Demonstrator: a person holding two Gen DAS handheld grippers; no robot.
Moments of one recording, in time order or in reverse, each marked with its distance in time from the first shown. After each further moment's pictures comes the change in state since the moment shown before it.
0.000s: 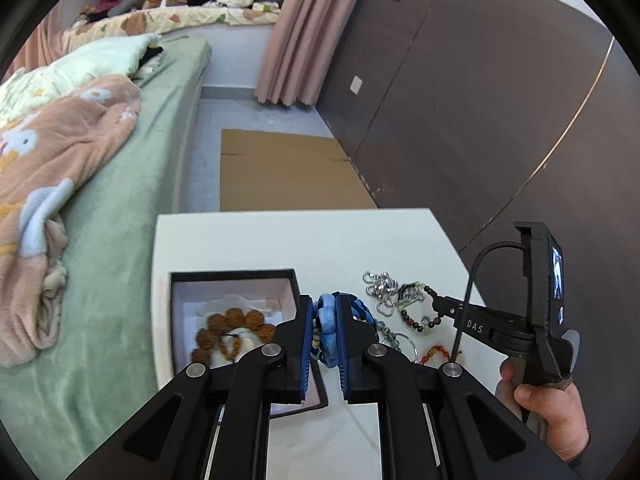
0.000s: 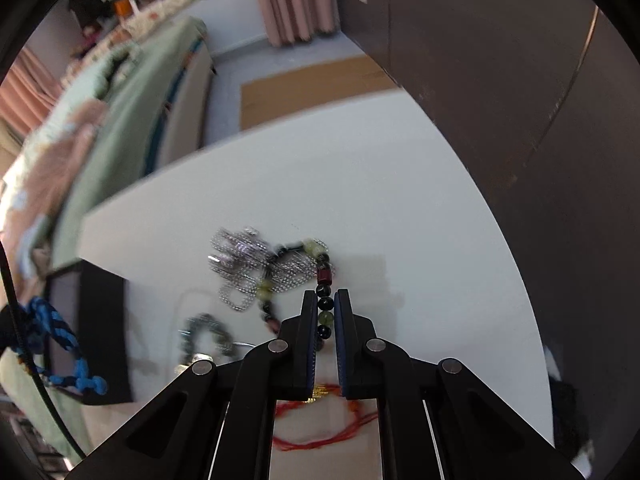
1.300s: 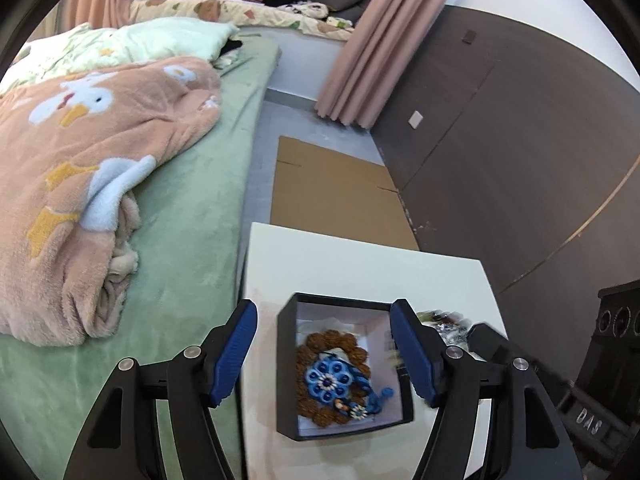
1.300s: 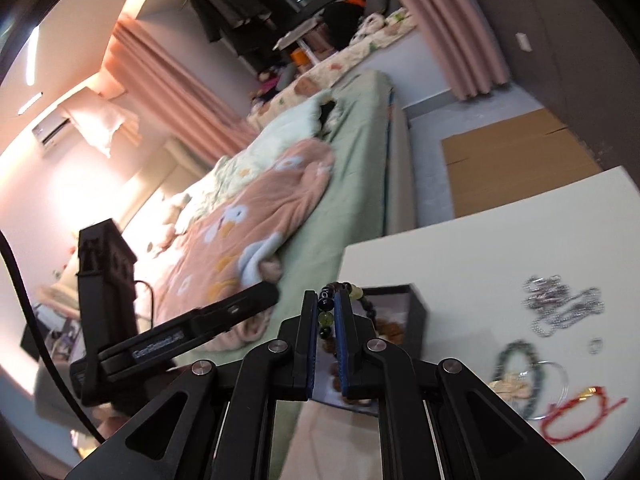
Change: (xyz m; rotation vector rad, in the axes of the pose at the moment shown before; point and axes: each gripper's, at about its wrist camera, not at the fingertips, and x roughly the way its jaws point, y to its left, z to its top) left arm -0.020 0.084 0.008 -0.212 -0.059 0.090; right arm -0.047 0.138 -0.021 -0.130 -0.190 0.674
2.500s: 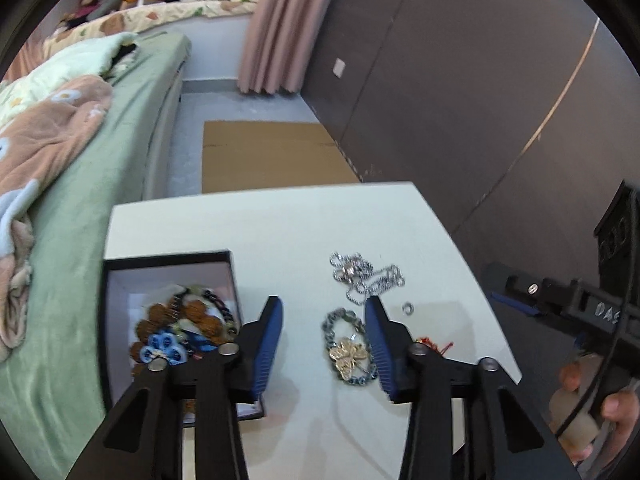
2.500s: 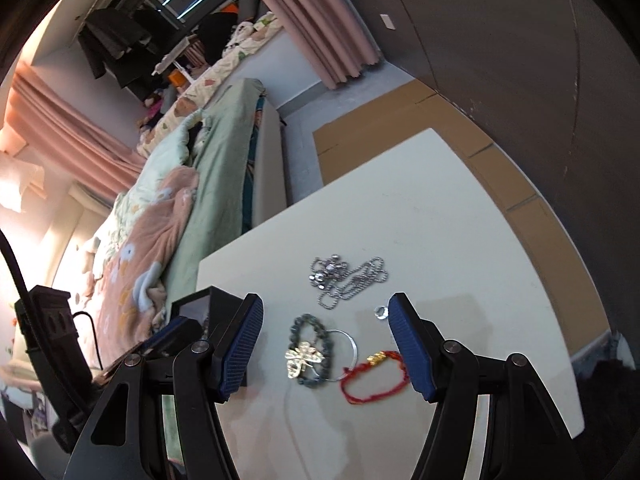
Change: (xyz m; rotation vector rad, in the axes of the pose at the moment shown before) left arm 0.049 -0.125 -0.054 0.275 0.123 -0.092; right arm -0.100 -0.130 -0.001 0.254 0.009 -0.327
